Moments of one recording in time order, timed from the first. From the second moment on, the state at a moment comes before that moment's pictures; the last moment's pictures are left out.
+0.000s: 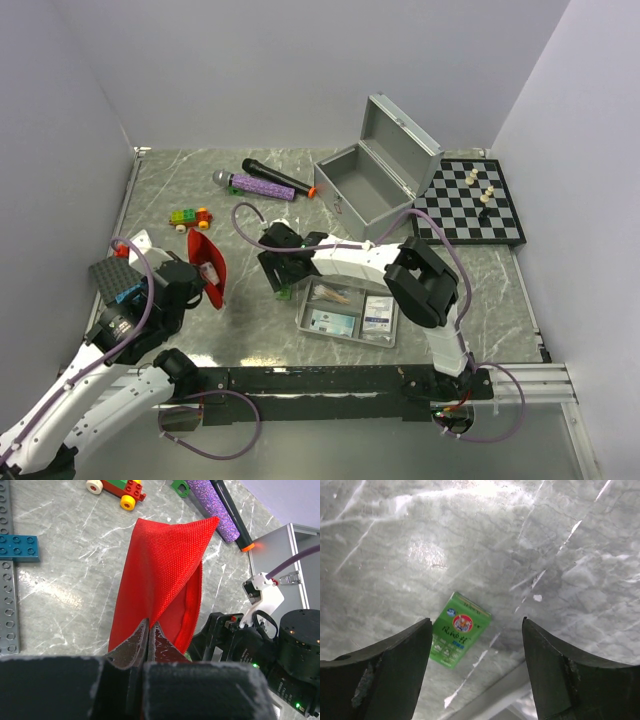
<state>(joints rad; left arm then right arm) -0.67 0.54 0.78 -0.86 -0.73 -1.02 0.98 2.02 1.47 -0.49 0.17 0.42</state>
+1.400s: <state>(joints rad) -0.67 0.56 0.75 -0.79 -0.66 -0.98 0.99 2.08 1.53 -0.55 0.08 0.44</state>
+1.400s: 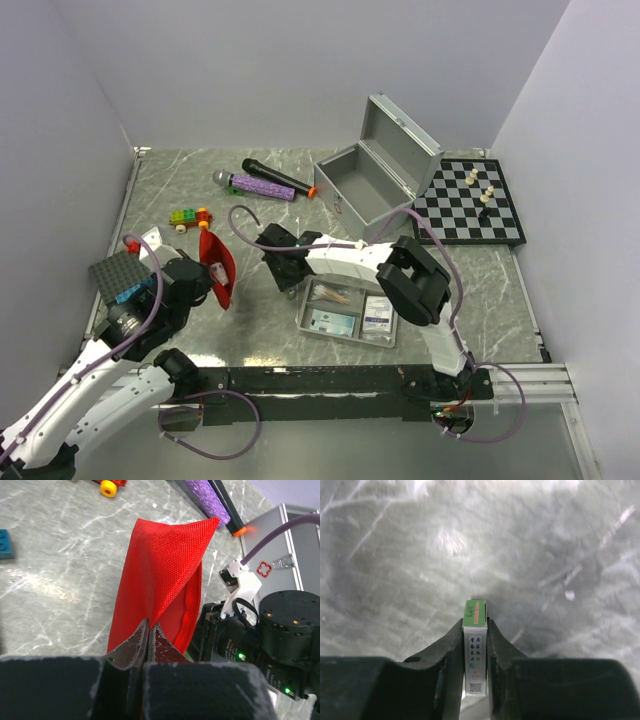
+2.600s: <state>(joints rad) -0.67 0.81 0.74 -0.56 -0.41 -0.97 0.96 1.83 1.65 -0.55 -0.07 0.53</state>
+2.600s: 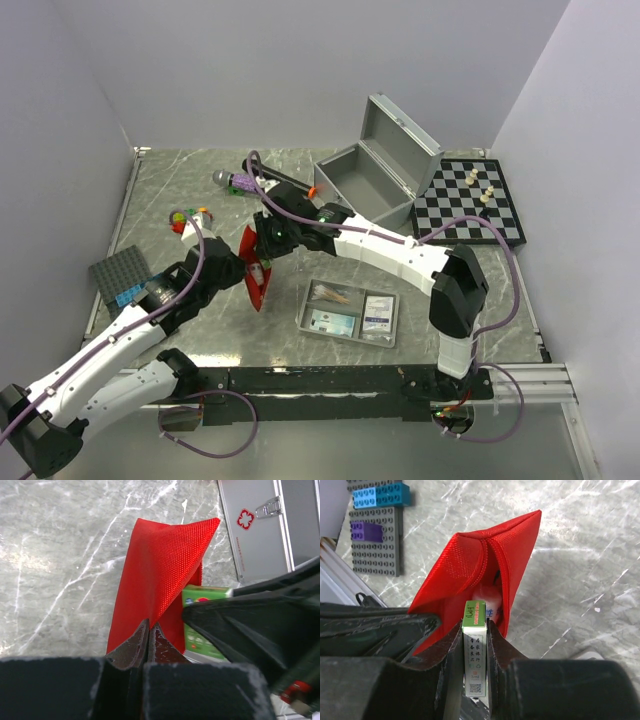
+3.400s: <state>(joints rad) -0.67 0.81 0.74 -0.54 -0.38 -0.99 0.96 1.79 1.67 -0.59 -0.03 0.53</state>
